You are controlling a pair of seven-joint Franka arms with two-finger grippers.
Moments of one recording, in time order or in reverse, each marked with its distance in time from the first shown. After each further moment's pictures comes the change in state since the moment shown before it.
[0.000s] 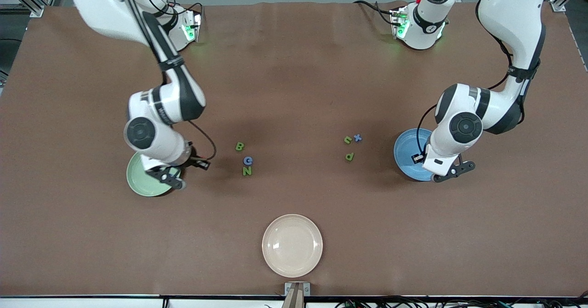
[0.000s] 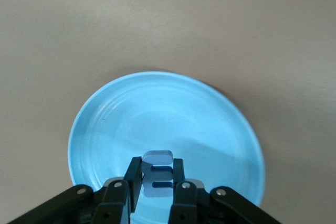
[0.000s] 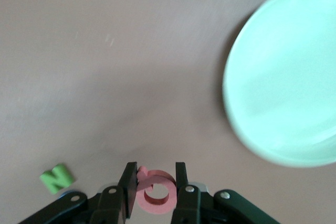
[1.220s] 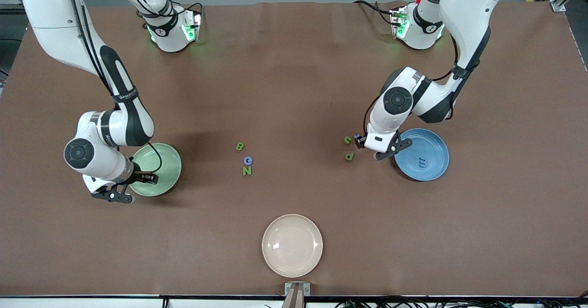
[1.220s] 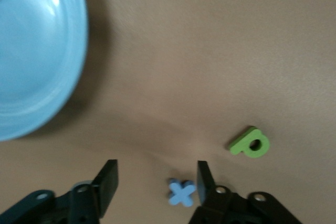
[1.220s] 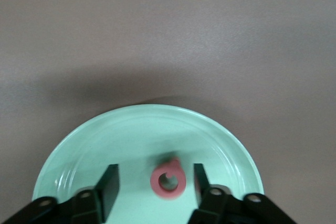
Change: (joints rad) left arm -0.078 0.024 -0.226 -0.124 0.000 0.223 -0.409; right arm -0.245 0.102 0.011 -0.040 -0.149 0.167 -0.356
